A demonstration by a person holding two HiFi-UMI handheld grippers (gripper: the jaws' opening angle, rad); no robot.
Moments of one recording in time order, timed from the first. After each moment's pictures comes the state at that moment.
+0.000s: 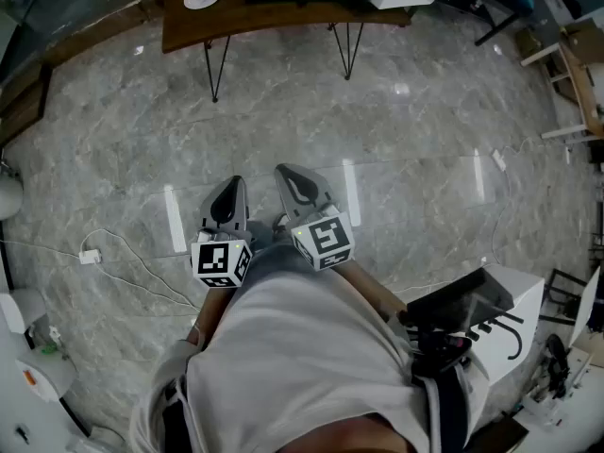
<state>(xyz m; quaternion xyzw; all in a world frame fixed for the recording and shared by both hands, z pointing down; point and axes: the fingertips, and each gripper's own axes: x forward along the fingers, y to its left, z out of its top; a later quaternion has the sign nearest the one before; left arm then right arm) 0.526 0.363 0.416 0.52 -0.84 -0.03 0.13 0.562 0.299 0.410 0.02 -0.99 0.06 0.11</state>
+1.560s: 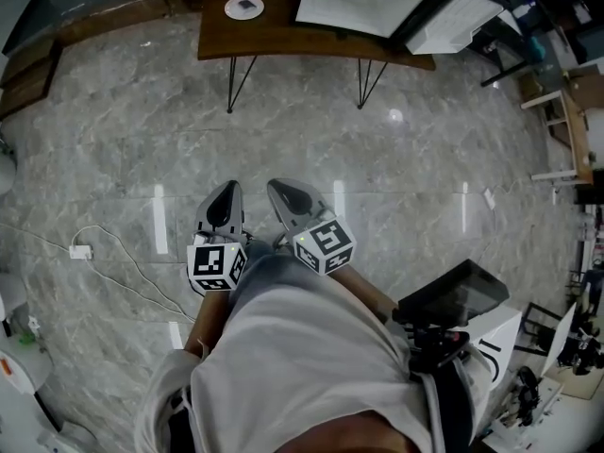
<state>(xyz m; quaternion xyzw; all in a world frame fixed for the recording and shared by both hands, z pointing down) 0.351 0.452 0.404 0.48 -0.86 -0.06 0.14 0.391 0.400 0.405 -0.08 -0.98 0.10 0.15</state>
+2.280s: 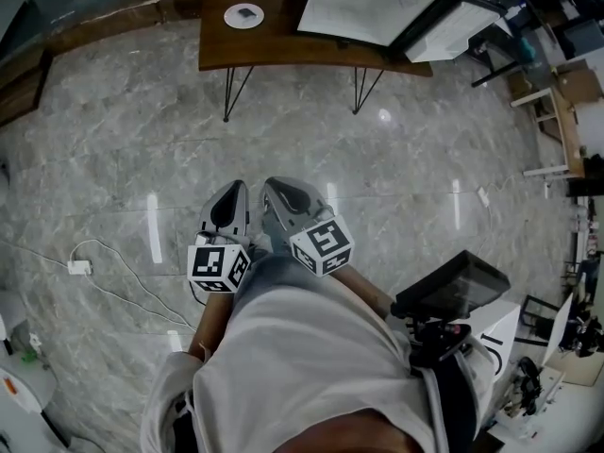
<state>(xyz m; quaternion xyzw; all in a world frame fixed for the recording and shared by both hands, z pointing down) 0.280 0.467 0.389 0.51 -0.84 -0.12 0.14 0.310 0.427 0.393 -0.06 -0.98 0.06 0.16</state>
